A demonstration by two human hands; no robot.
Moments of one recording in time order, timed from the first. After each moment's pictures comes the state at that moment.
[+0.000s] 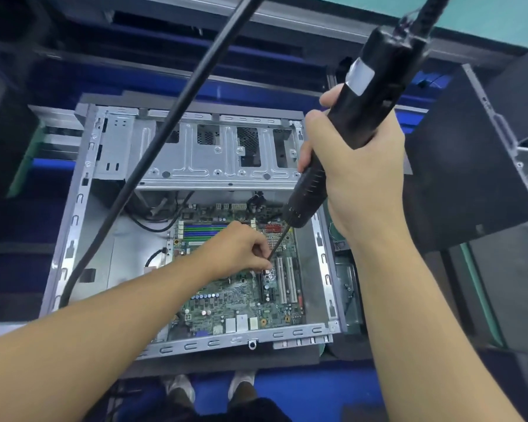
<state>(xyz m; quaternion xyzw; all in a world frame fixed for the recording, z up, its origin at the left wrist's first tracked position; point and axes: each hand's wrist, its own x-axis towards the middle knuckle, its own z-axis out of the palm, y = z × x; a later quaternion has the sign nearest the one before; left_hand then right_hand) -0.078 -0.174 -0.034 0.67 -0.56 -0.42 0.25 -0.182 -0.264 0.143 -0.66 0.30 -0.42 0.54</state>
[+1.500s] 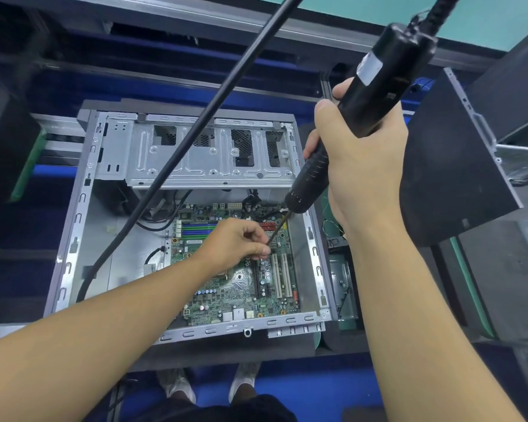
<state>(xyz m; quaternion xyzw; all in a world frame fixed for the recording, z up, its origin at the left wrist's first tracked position) -0.084 -0.171 -0.052 0.62 -0.39 -0.51 0.45 -0.191 -0.267 0.152 -0.63 0.31 -0.47 0.53</state>
